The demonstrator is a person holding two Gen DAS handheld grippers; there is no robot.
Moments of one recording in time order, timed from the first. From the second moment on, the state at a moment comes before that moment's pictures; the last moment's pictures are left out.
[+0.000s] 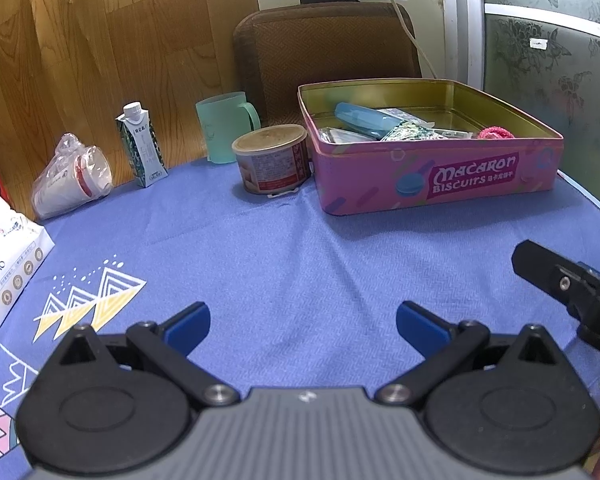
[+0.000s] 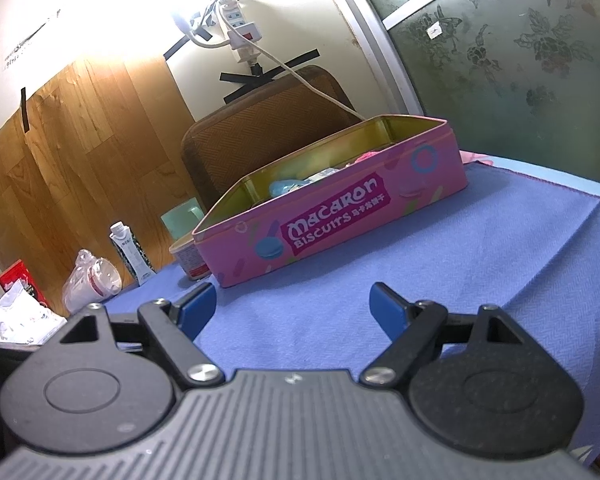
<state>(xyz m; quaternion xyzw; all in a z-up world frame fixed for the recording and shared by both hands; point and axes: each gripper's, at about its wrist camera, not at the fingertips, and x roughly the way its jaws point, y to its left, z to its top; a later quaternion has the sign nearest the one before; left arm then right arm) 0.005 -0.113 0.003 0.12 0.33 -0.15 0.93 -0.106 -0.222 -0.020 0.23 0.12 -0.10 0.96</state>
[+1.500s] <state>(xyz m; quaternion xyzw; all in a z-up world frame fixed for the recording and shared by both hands) 0.003 -0.111 0.002 0.12 0.32 -0.14 0.93 -0.106 -0.218 -0.022 0.23 0.12 -0.10 0.96</state>
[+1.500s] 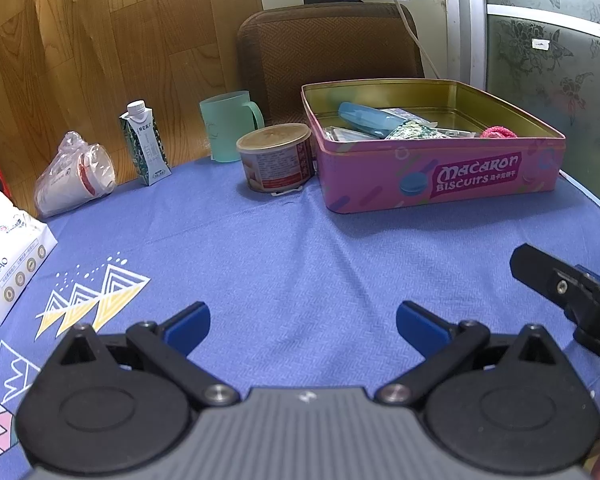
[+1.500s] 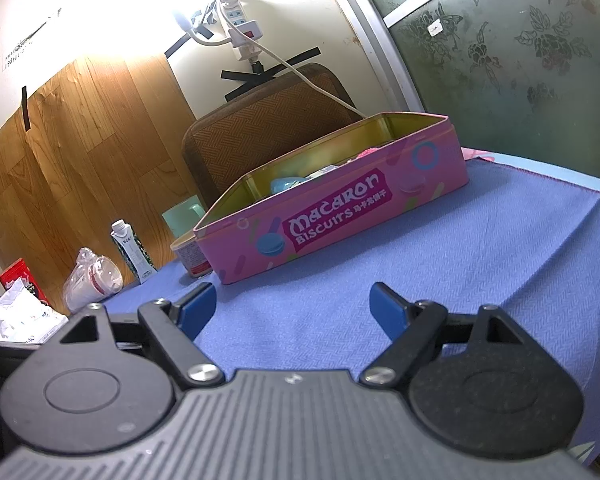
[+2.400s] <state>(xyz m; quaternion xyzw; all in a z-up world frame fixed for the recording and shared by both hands) 0.003 -0.109 0.006 0.11 0.32 -0.14 0.93 -0.104 -0.214 -0.023 0.23 0.12 -0.10 0.96</state>
